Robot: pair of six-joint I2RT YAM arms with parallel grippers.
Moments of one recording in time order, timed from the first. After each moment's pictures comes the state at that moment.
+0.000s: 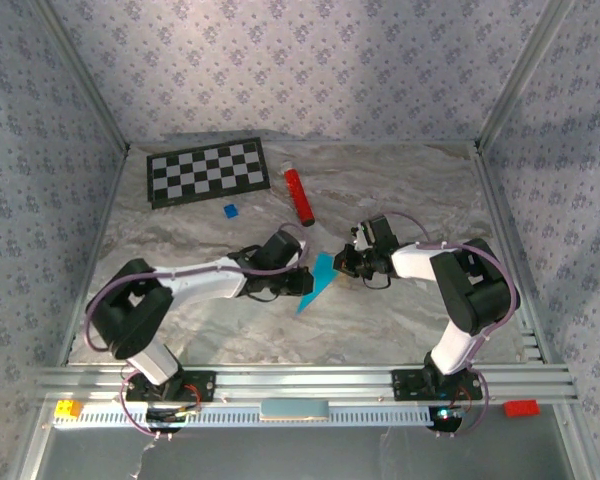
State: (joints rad) left arm -0.87 1.64 0.88 -0.18 0.26 -0.73; right arm 0.41 1.71 0.73 0.02 -0.47 0.69
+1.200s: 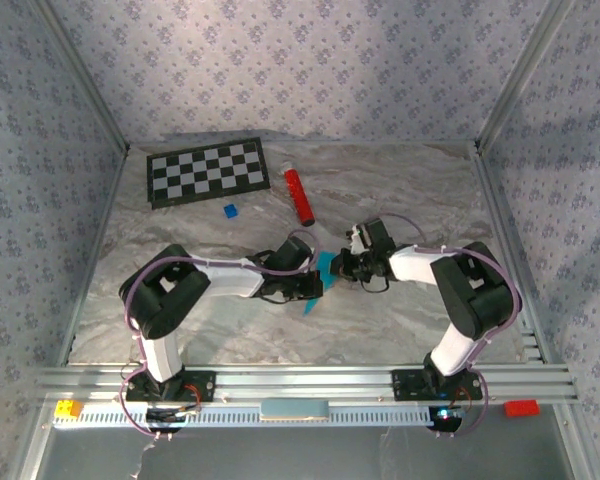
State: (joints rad) left arm -0.89 1.81 0.89 -0.01 0.30 -0.87; right arm 0.43 1.68 0.72 -0.01 -0.47 0.66
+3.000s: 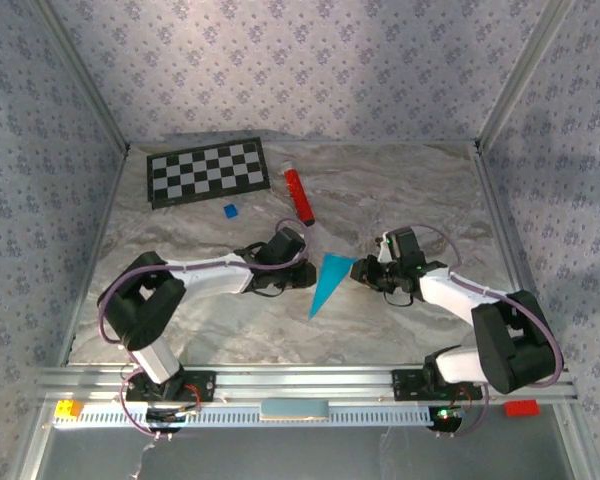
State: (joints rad) left arm -0.86 1.69 0.91 -0.14 0.16 -0.82; right arm 0.35 1.34 0.53 -0.12 -0.45 0.70
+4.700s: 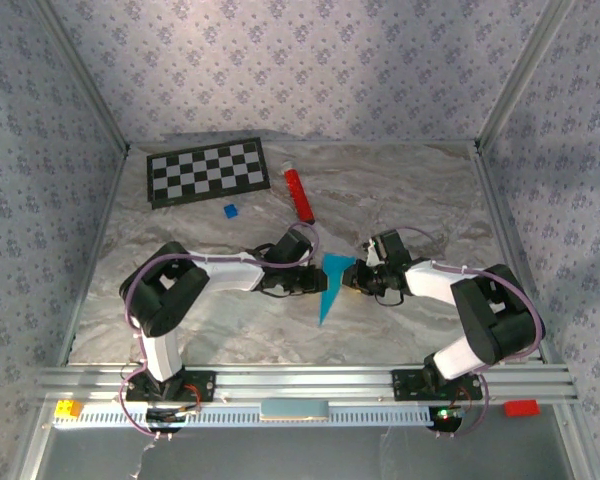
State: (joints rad) left arm -0.86 1.82 0.94 -0.05 0.34 -0.86; right arm 0.41 1.51 0.57 -0.07 -0.46 0.70
